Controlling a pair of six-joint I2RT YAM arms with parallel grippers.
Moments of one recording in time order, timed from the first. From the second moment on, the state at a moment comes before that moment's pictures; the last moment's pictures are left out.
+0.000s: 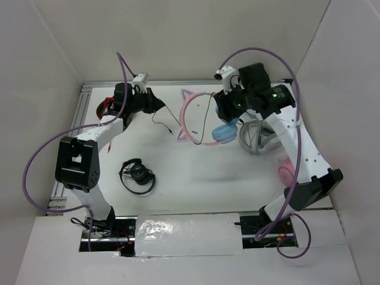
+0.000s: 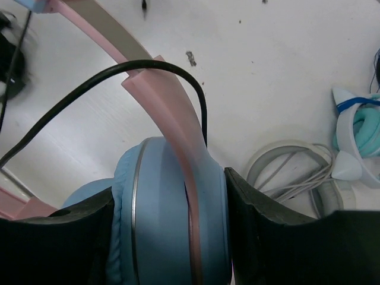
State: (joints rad) left arm -0.16 1.75 1.21 0.21 0.55 -0.33; right arm 0.40 1.50 1.83 -1.06 -0.22 -0.25
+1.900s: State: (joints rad) left arm -0.55 1.39 1.14 0.02 0.32 -0.02; right arm 0.45 1.62 1.71 -0.88 0.13 0.26
